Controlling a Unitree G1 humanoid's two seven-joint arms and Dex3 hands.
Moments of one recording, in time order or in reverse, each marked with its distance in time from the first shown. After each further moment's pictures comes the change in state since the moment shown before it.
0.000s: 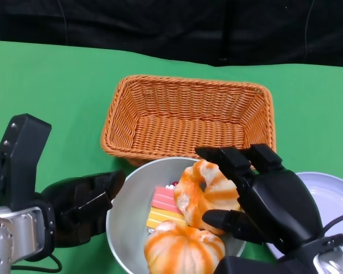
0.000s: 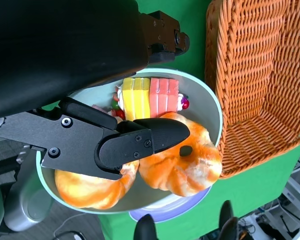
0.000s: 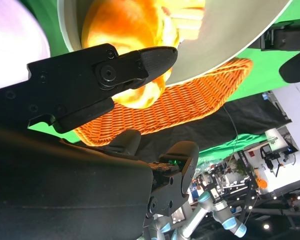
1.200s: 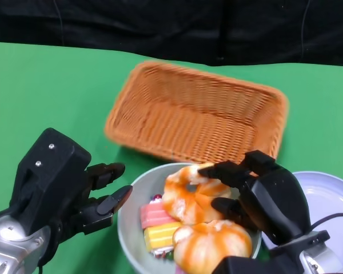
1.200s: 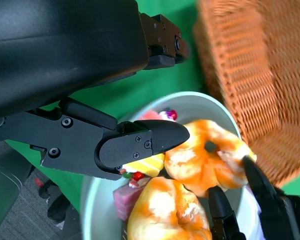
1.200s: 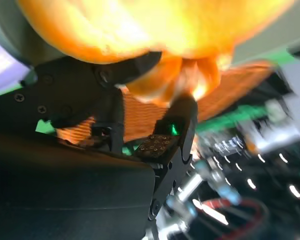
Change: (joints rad) left arm 0.116 0.180 -0.292 -0.129 0.280 -0.379 -0.015; right arm -0.220 -0.058 0.069 0.601 0.014 -0.305 -0.607
